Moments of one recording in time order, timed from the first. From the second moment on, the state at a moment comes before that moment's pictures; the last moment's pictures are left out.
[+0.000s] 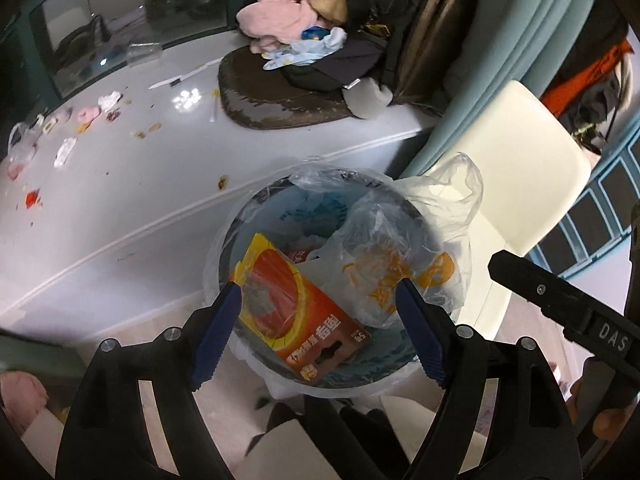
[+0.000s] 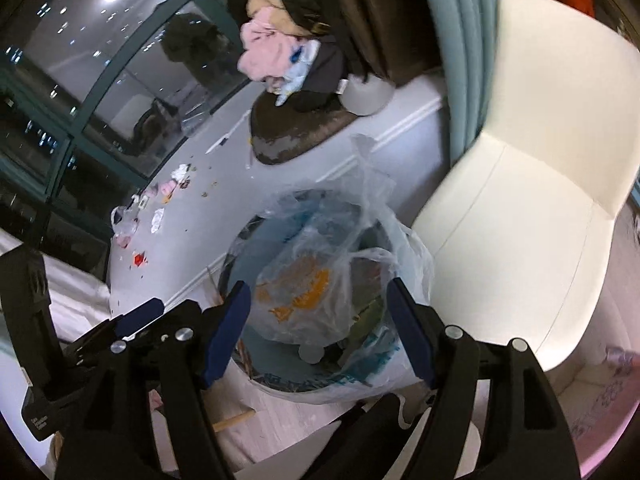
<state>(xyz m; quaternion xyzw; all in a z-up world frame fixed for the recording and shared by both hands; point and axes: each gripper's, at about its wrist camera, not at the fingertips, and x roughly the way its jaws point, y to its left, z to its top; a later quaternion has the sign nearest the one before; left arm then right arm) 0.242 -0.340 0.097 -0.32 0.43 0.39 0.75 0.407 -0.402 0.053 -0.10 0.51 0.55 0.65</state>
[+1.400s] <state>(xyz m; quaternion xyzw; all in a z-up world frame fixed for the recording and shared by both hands) -0.129 -0.150 0.077 -0.37 0.40 0.46 0.70 0.030 -0.167 0.046 -0.22 0.46 0.63 0.58</state>
